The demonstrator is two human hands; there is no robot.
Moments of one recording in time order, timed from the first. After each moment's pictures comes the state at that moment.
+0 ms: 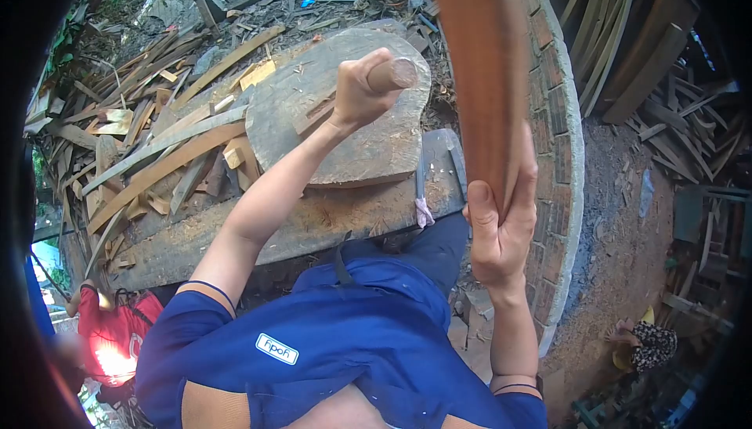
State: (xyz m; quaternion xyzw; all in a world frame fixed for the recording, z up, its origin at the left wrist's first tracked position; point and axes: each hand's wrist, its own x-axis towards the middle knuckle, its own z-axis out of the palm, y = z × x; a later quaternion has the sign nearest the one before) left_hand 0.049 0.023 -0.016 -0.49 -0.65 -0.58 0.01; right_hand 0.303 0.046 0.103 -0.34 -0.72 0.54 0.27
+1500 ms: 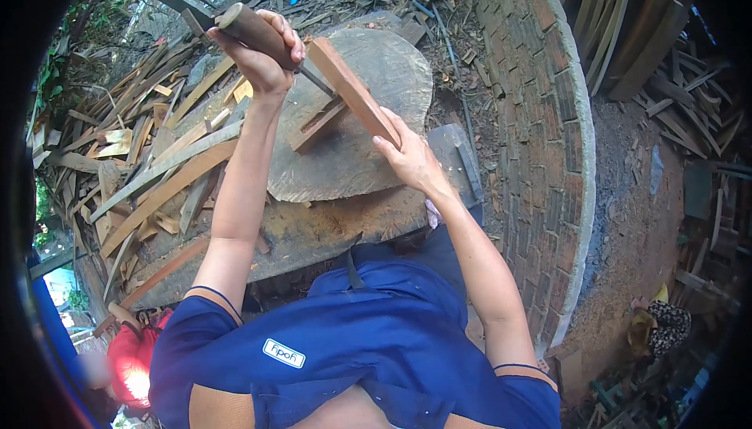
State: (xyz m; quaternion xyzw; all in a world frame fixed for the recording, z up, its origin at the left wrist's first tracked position) left_hand -0.062 0.009 0.013 -0.27 -0.49 -0.82 -0.14; right_hand 0.181 0.078 -0.053 -0.30 -0.77 0.56 -0.01
